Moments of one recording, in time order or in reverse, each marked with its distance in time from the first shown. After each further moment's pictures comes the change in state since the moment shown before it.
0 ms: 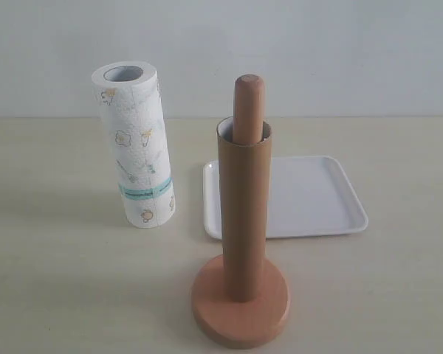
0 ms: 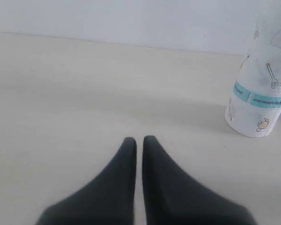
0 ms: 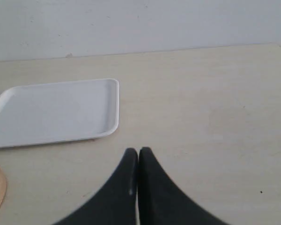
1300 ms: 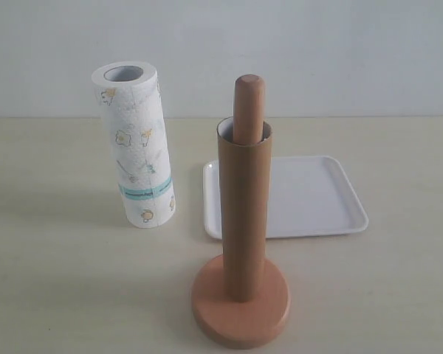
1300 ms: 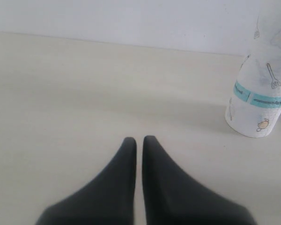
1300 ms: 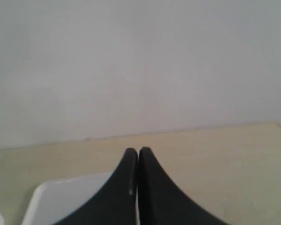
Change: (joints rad) left arm 0.000 0.000 0.000 0.000 0.000 0.000; right arm 0.000 0.476 -0.674 -0.014 0.099 0.083
